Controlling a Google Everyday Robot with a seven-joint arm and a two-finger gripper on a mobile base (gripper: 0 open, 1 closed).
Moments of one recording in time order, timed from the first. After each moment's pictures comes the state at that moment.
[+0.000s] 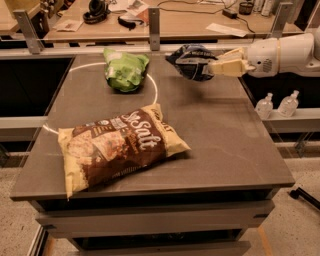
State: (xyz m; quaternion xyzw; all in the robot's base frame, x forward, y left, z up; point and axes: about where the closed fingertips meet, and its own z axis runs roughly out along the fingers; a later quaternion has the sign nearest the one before) arm 0.667 -0.167 0.925 -0.47 0.66 0.33 0.48
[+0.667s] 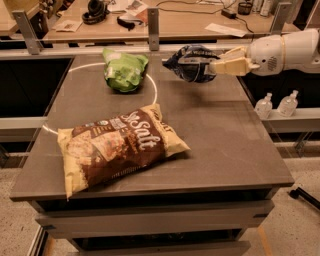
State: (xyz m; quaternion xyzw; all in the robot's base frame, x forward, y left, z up) arm 0.653 -0.164 0.938 -0.50 0.64 0.34 0.47
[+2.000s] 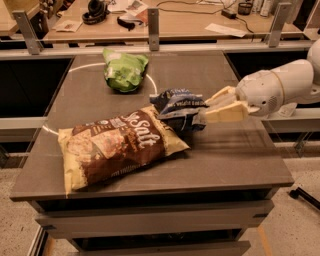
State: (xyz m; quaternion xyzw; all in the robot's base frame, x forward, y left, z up) arm 0.504 -0.113 0.903 -0.58 0.58 0.43 0.37
